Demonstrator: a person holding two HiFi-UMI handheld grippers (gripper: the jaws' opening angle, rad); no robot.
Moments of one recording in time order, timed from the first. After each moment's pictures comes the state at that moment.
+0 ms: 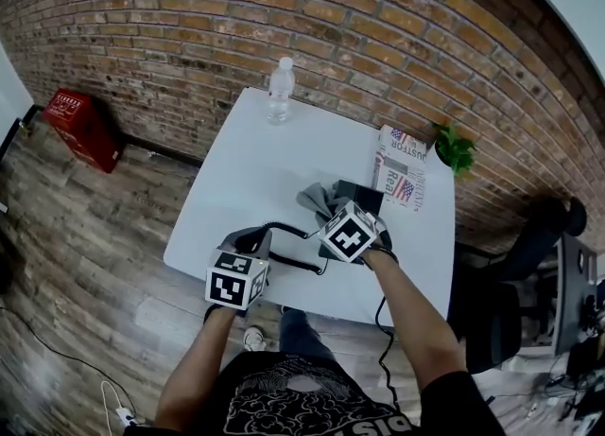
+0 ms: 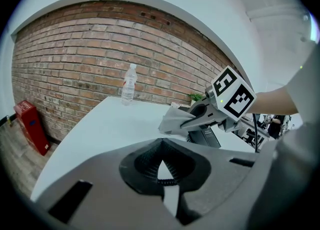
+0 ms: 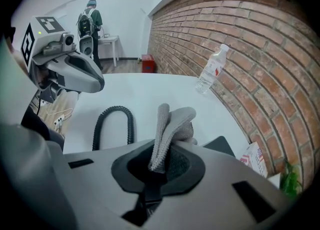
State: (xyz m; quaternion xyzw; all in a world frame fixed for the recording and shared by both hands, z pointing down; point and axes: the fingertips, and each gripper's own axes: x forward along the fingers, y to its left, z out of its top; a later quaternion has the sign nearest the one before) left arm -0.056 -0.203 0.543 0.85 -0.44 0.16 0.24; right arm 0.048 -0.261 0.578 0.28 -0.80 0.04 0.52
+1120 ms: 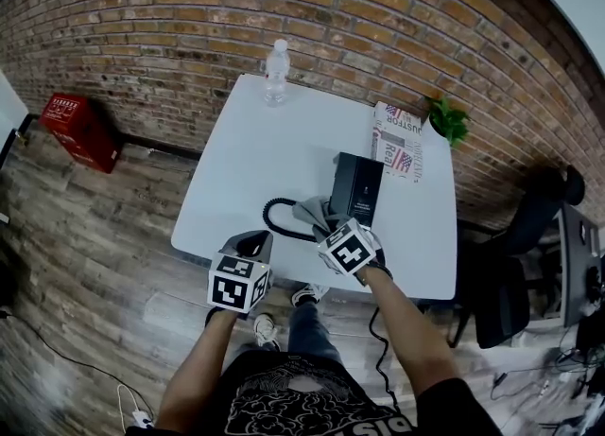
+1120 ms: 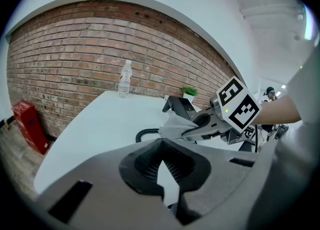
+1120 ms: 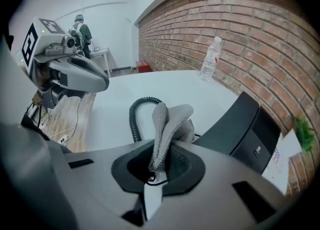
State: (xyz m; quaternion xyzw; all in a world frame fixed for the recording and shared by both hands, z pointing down) left arm -0.064 -0.139 0.559 0.86 -0.42 0.19 0.23; right arm 0.040 -0.168 0.613 0.33 -0.81 0.12 0.47
